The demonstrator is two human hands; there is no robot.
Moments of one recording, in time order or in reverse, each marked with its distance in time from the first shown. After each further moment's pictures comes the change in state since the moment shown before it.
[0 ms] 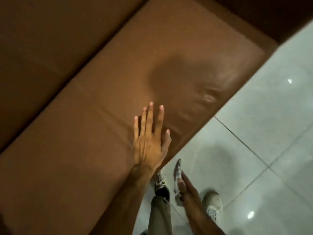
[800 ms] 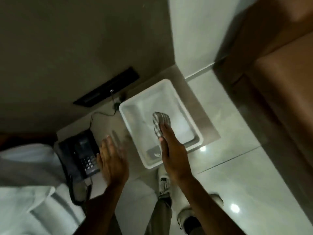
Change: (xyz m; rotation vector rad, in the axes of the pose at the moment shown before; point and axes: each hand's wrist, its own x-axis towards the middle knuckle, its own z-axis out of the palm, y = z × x) left_hand -0.798 0.199 0.140 -0.318 0.325 -2.454; right_hand -0.293 0.395 0.074 -1.638 -1.512 -0.684
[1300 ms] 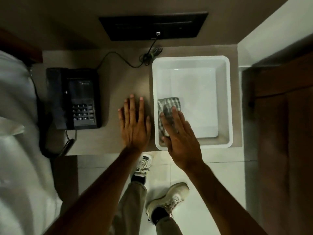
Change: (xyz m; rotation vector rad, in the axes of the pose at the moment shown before) left_hand 0.008 -0.013 0.104 -0.166 -0.052 0.086; right_hand 0.020 0.047 0.059 -0.871 -0.439 -0.364
